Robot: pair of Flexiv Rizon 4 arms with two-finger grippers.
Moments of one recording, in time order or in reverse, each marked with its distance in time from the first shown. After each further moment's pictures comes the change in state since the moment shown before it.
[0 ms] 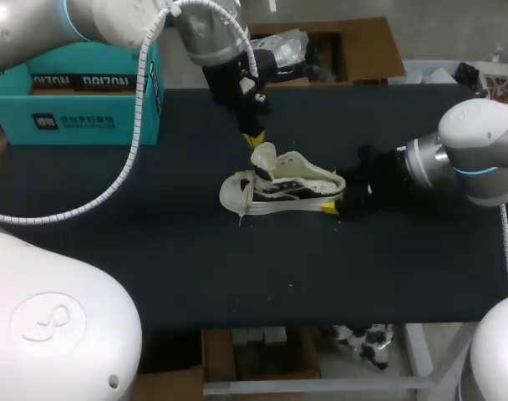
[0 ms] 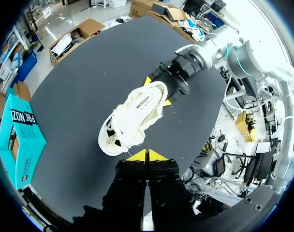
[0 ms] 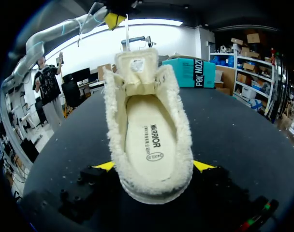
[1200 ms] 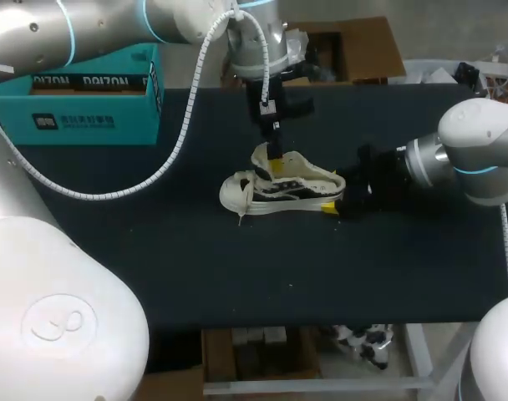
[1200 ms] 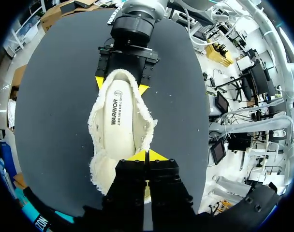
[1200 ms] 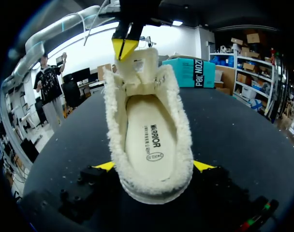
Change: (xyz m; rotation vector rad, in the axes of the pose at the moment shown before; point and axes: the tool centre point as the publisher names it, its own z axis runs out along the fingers) left arm -0.010 -0.029 0.088 -0.211 0.172 0.663; right arm 0.000 0.000 0.000 0.000 0.000 0.000
